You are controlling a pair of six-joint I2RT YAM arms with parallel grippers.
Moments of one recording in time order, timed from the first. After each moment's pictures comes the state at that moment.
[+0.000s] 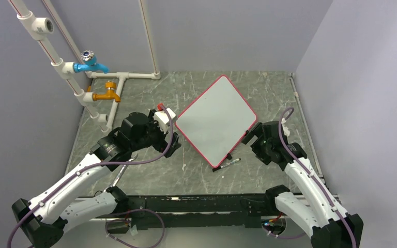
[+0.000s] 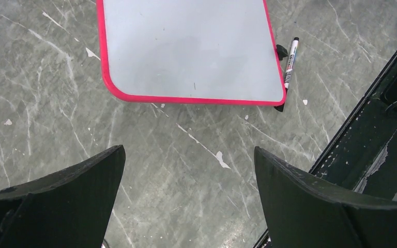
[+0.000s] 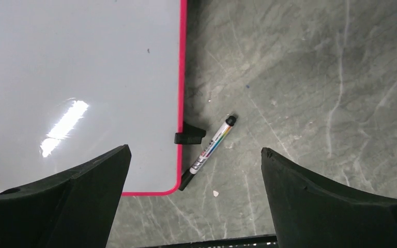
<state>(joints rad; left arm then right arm) -0.72 0.91 0.93 -0.50 0.13 0.04 0.29 0.85 0.67 -0.73 0.08 1.01</state>
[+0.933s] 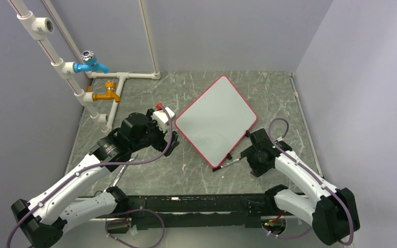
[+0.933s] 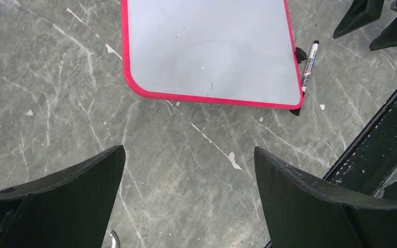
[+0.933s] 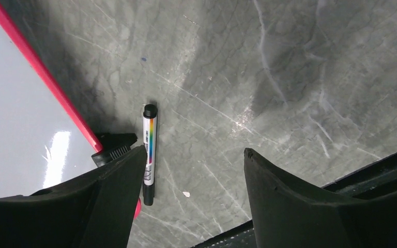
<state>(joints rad) -0.73 0.90 0.93 -0.50 0.05 0.04 0.38 0.98 0.57 -0.85 0.15 1.40</state>
